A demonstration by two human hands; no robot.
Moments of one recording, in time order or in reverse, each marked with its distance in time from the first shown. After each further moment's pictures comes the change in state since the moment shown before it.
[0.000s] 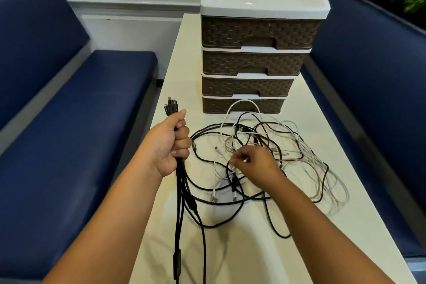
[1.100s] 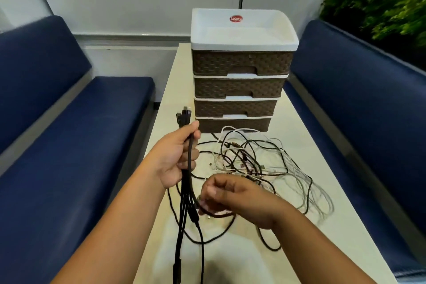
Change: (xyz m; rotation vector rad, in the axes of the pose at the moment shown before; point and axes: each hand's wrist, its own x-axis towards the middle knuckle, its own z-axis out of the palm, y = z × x) left_hand -0.031 0.009 0.041 0.157 -0.130 0.040; right_hand -0.069 -0.054 -0.026 0.797 -0.632 -0.127
